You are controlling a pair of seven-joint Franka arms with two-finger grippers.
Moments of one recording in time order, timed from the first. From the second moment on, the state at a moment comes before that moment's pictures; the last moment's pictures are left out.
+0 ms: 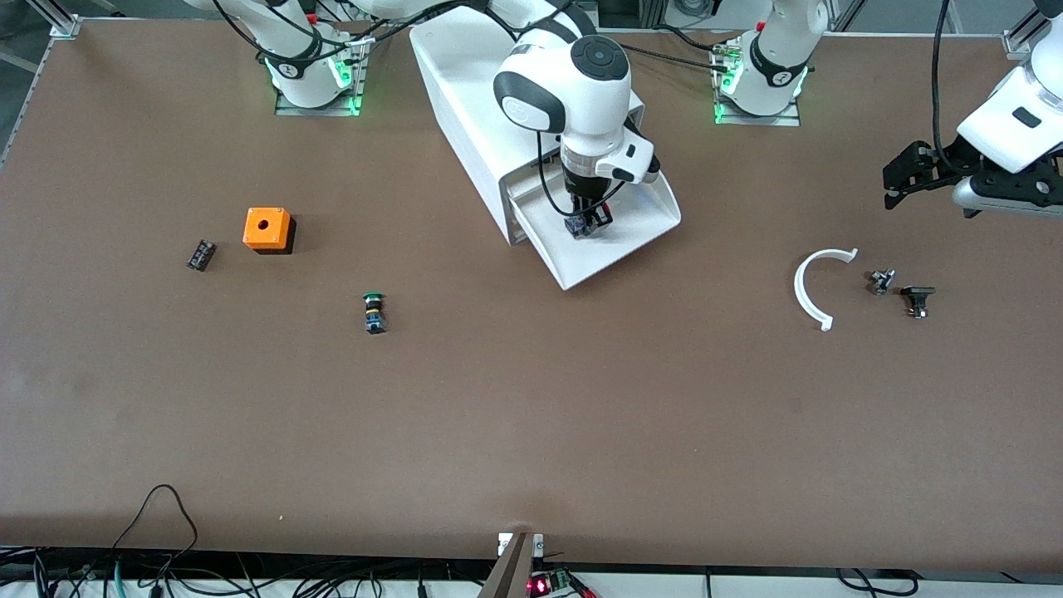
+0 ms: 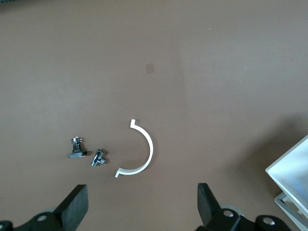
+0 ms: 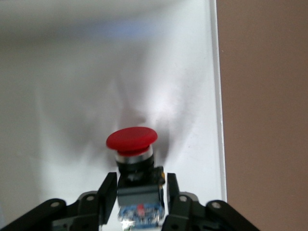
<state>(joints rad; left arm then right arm) 0.26 -0.09 -0.31 -1.72 0.03 1.68 0.09 0.75 0.72 0.33 -1.28 -0.36 2.03 -0.84</state>
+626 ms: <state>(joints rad) 0.26 -0.08 -0.31 -1.72 0.03 1.69 0.10 0.73 0.69 0.32 -1.16 -0.37 2.01 -0.71</state>
